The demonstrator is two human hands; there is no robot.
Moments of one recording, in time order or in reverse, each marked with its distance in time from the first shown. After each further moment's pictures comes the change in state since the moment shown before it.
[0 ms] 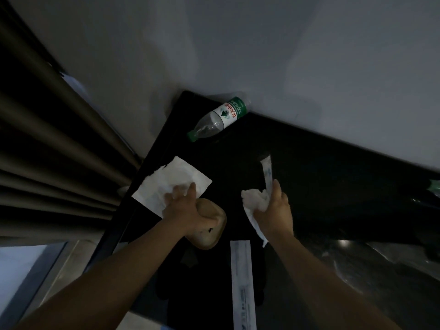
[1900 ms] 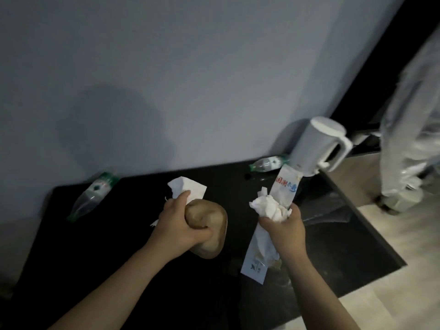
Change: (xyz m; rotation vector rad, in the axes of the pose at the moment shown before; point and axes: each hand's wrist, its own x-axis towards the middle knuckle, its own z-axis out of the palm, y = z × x) left_hand -0.193 0.197 0.004 -0.176 0.042 0.764; right_hand -0.216 0.088 -0.225 0.747 0.766 0.245
